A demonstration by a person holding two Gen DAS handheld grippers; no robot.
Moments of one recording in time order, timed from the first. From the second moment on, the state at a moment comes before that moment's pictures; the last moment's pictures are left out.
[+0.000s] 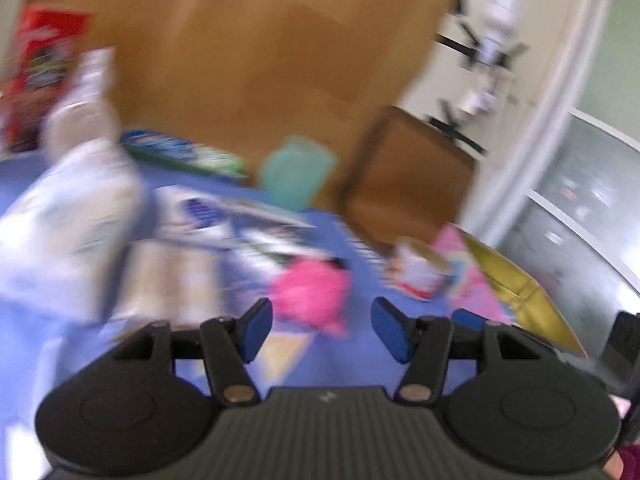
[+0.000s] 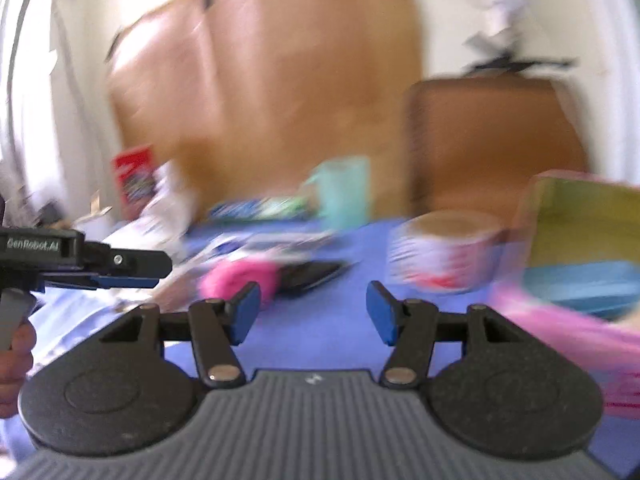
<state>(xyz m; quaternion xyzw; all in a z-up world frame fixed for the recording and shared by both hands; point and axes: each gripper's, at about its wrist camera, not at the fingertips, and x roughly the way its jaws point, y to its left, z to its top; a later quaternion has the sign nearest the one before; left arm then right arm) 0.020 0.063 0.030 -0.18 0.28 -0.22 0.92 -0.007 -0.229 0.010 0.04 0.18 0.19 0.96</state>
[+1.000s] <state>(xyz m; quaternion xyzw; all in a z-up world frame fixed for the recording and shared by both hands) 0.003 -0.055 0.056 -0.12 0.33 -0.35 0.87 -0.082 -0.219 -0.016 0.02 0.17 0.18 0.97</state>
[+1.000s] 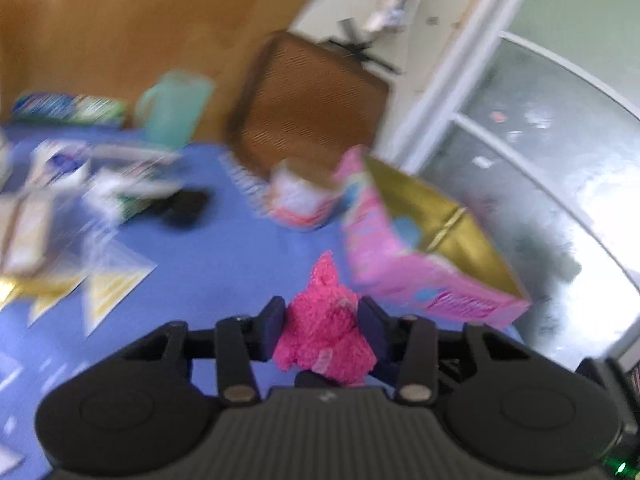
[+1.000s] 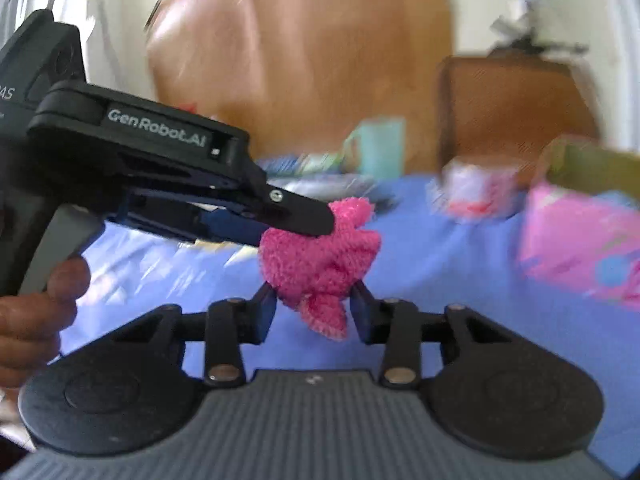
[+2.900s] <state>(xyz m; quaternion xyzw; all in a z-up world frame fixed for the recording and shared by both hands) -0.002 0.088 0.002 -0.21 0.21 -0.17 0.94 0.109 -0.164 0.003 0.09 0.35 0.18 0.92</state>
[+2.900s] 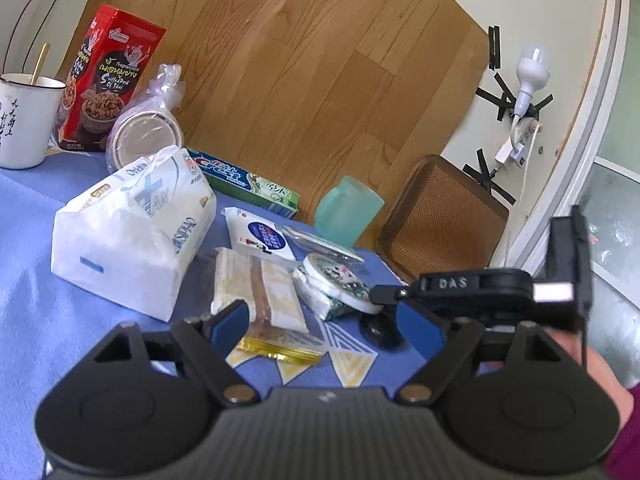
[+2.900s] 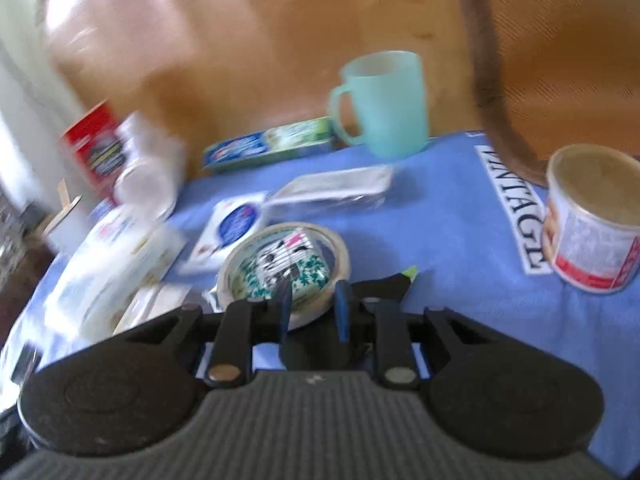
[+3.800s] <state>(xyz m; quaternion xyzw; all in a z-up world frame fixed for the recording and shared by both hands) 0.000 0.088 0.001 -0.21 0.21 -0.15 0.94 0.142 -0.135 -0.015 -0.06 0.32 0.17 0.93</state>
